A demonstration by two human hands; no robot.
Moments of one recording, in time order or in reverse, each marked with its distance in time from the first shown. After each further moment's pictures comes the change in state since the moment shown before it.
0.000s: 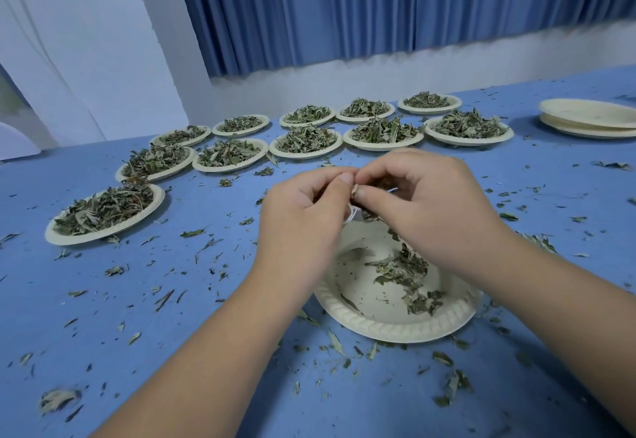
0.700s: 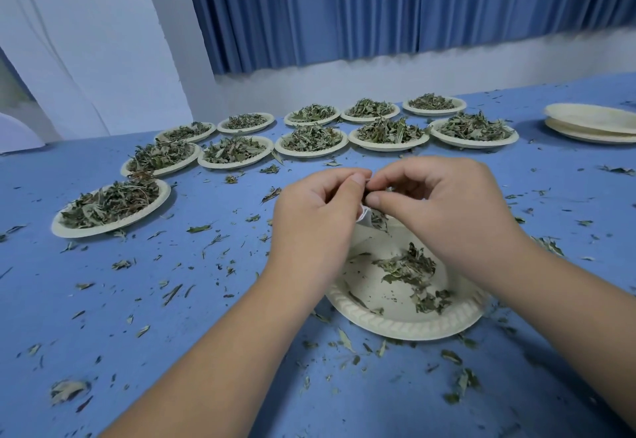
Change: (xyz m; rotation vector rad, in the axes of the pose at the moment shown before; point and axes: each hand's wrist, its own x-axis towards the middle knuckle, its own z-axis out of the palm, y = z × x) left_hand -0.001 -0.002 0.002 -0.044 0.007 -0.036; right_hand -0.005 0.002 -0.001 -0.006 0.032 0.032
